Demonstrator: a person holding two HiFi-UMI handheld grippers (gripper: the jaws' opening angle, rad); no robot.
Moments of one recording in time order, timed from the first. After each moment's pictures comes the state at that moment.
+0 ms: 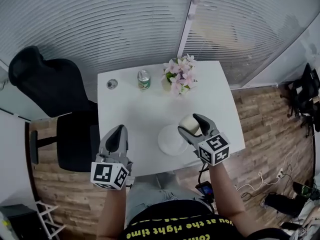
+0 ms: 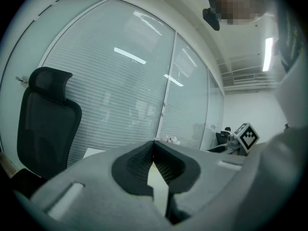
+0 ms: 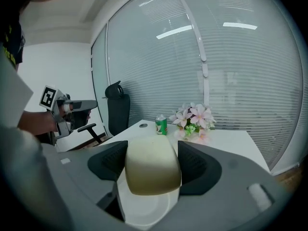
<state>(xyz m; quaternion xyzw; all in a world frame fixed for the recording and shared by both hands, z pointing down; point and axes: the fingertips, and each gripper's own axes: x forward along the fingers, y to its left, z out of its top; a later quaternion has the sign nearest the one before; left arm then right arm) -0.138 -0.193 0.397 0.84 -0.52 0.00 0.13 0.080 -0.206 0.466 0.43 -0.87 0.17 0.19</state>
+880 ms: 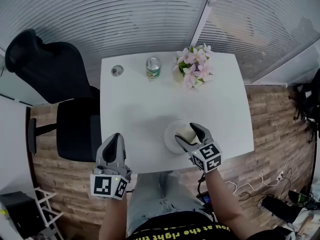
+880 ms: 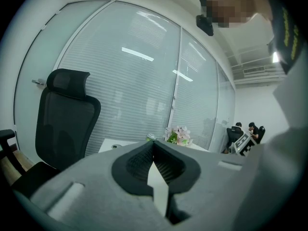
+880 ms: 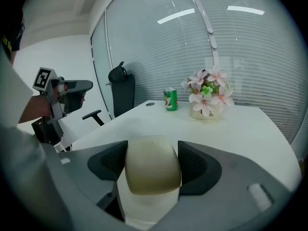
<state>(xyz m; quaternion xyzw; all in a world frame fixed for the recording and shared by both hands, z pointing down) -0.173 -0.163 0.440 0.80 -0.57 0.02 0.15 0.046 -0.177 0.573 0.39 -0.86 0.21 0.24</state>
